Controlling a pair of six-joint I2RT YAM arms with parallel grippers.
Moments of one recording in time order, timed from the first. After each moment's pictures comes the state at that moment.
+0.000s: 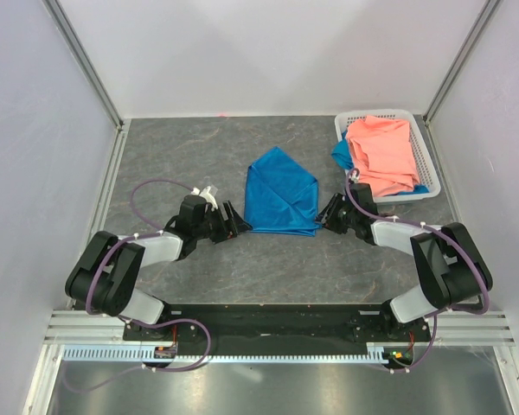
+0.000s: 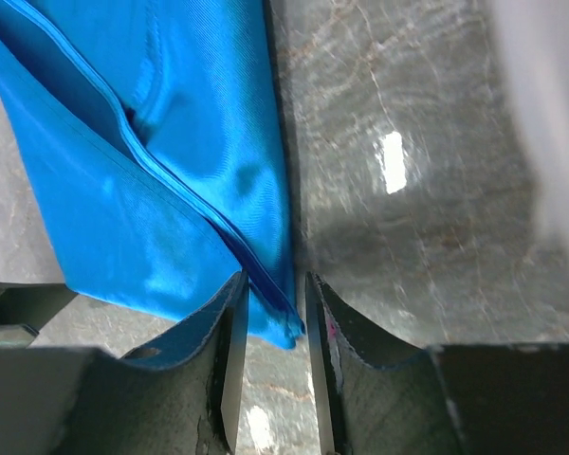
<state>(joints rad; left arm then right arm) -0.39 1.47 0.47 0.36 0.38 -0.75 0.31 1.51 0.61 0.11 -0.20 0.79</state>
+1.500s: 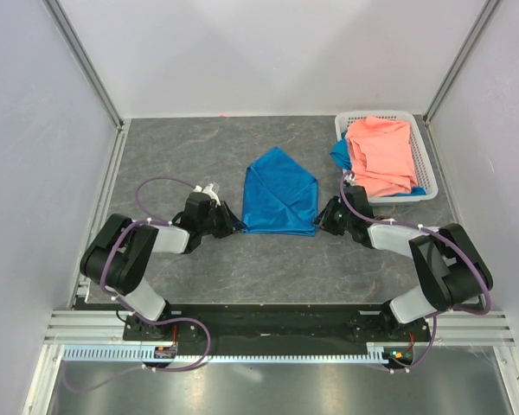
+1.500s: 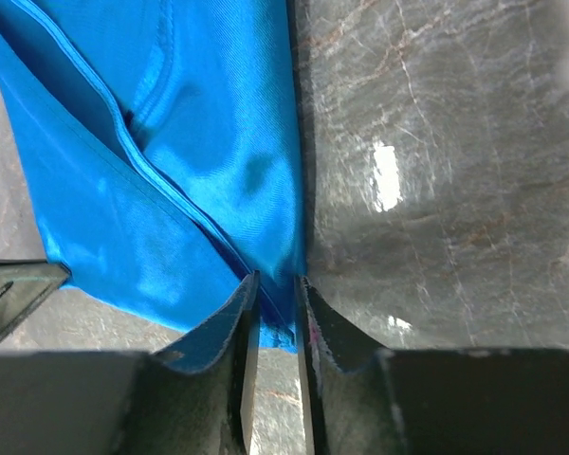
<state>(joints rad) -0.39 1.63 0.52 0.46 0.34 -0.75 0.36 1.51 0.59 0.17 -0.15 0.80</state>
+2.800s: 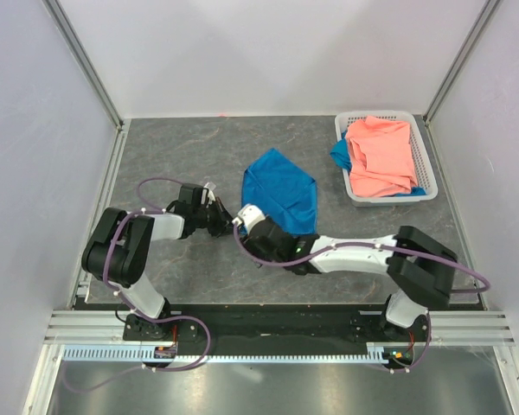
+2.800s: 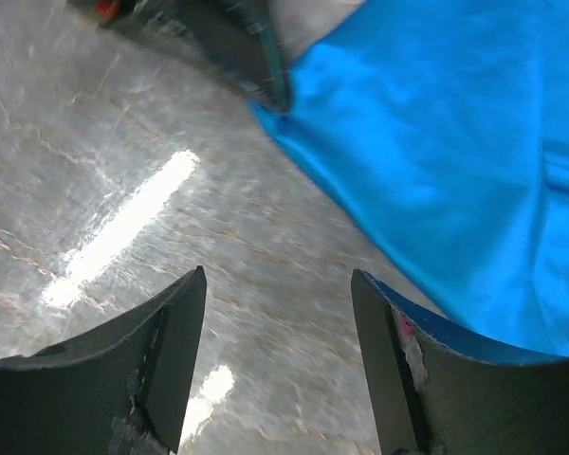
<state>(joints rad) -0.28 1.68 0.64 0.20 0.58 -0.81 1.08 1.60 0.91 -0.03 0.31 0.17</state>
